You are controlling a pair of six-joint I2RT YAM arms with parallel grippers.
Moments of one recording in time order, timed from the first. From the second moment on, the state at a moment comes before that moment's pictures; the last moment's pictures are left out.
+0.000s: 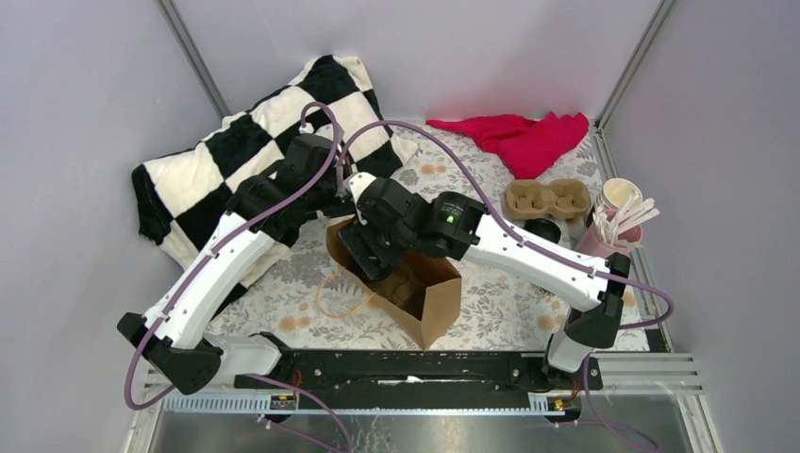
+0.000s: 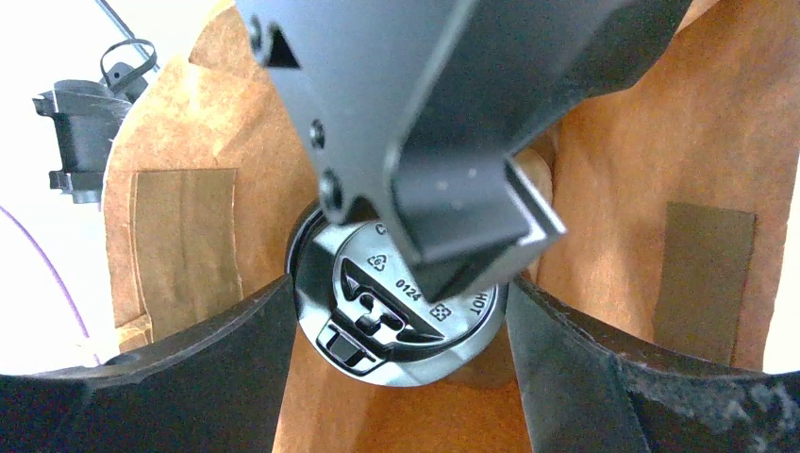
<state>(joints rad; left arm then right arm) -0.61 1.26 1.51 -0.94 -0.01 -0.68 1.17 1.69 1.85 -0.99 0.12 0.29</state>
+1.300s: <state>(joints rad) -0.62 1.24 1.51 -0.94 -0.03 -0.57 1.16 1.52 1.60 -1.07 0.04 0.06</state>
